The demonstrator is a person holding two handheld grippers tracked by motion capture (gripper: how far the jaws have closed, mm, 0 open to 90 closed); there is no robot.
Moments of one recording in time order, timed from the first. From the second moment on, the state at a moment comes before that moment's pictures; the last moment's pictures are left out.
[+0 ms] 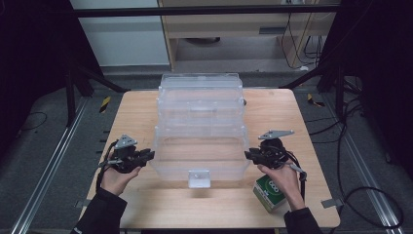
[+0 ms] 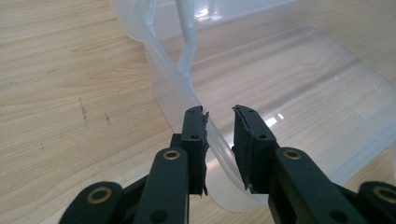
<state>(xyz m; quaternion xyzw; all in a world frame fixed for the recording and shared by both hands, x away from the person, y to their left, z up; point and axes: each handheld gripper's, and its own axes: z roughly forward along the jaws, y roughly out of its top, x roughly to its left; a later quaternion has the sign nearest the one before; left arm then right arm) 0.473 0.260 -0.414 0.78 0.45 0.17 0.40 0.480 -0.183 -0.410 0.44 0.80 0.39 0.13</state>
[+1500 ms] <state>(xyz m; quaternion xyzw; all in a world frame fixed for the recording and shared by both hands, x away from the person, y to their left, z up) 0.485 0.325 -0.419 0.72 0.51 0.25 0.39 0.439 -0.224 -0.361 0.44 0.84 0.29 0.13</state>
